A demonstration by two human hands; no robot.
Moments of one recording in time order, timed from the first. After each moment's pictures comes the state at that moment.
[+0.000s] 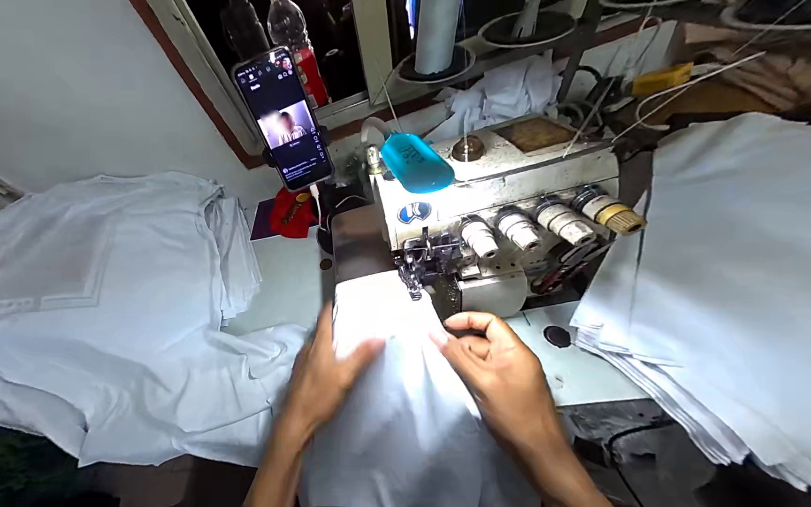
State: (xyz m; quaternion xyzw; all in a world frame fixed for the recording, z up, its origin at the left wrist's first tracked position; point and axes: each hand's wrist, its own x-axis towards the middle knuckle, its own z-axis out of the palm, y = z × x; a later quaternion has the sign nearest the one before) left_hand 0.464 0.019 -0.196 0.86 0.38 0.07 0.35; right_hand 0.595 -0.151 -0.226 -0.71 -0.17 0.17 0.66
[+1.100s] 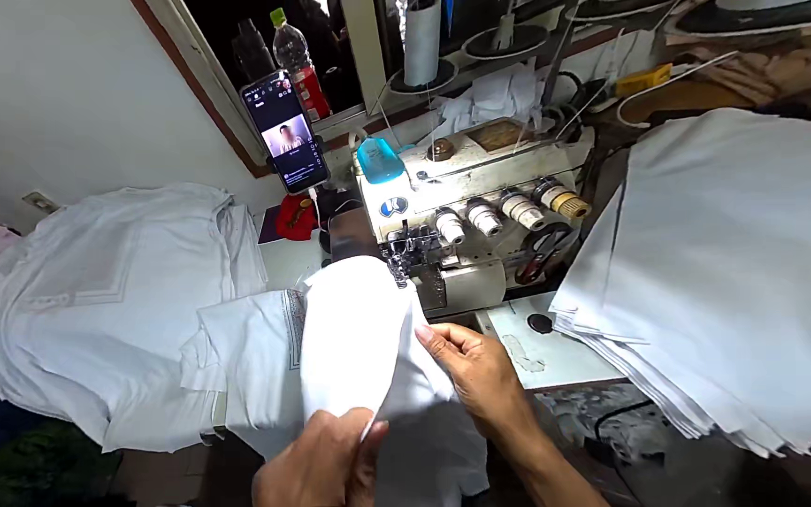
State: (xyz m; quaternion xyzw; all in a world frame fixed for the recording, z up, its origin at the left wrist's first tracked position) left_hand 0.409 -0.091 -0.127 0.91 0.17 0.34 0.14; right_hand 0.597 -0.156 -0.238 -0.69 -0.21 0.22 0.66
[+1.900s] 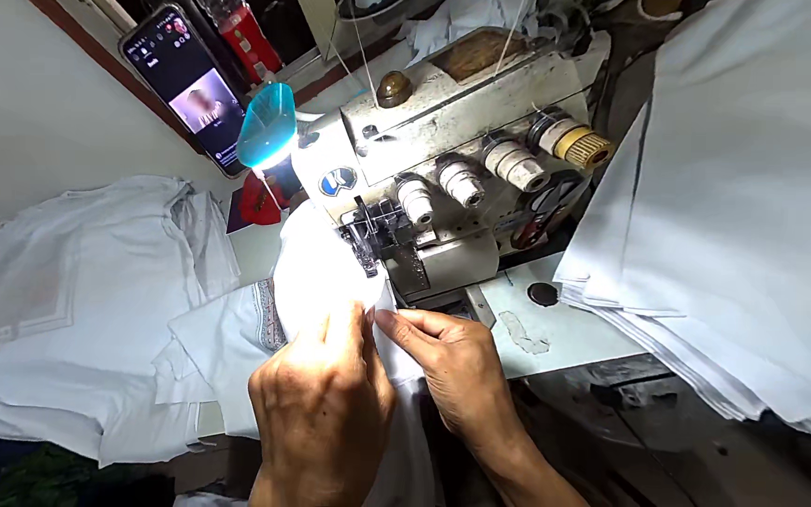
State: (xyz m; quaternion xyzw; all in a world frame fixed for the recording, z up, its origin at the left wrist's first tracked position) left_hand 0.509 -0.066 -0.133 0.93 0.19 0.27 -0.15; right_hand 0.588 -0.139 -0.230 -0.66 -0.10 0.25 0.70
